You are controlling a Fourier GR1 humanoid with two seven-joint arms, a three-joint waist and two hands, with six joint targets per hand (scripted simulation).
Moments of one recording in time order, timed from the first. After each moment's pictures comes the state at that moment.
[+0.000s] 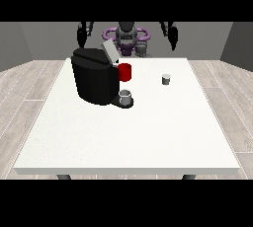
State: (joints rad) left arm -0.01 0.08 0.03 -1.56 -0.01 0.01 -0.03; right arm 0.01 -0.07 0.00 -1.56 -0.03 -0.01 0.02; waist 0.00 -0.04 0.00
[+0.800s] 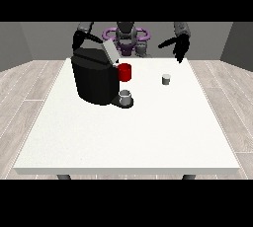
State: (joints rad) left arm -0.19 0.44 0.05 -1.39 -0.21 -0.22 -0.08; right arm -0.08 -0.07 0.04 -1.58 0.15 -0.14 -0.02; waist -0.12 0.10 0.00
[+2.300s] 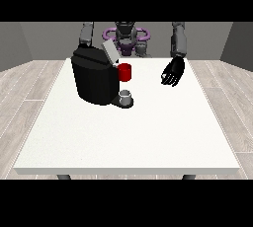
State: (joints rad) left arm -0.50 0.45 -0.09 -0.87 -0.72 -0.01 -0.24; right arm -0.25 -0.03 0.03 -1.39 0.16 -0.17 0.02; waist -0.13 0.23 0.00
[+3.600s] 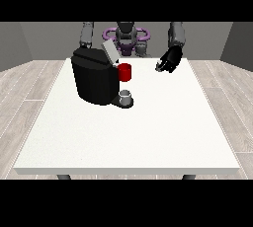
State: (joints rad) left arm -0.66 0.36 -0.07 -0.76 -0.78 -0.21 -0.28; right arm -0.23 -0.04 -0.01 -1.14 0.18 -0.21 -0.05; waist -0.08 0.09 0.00
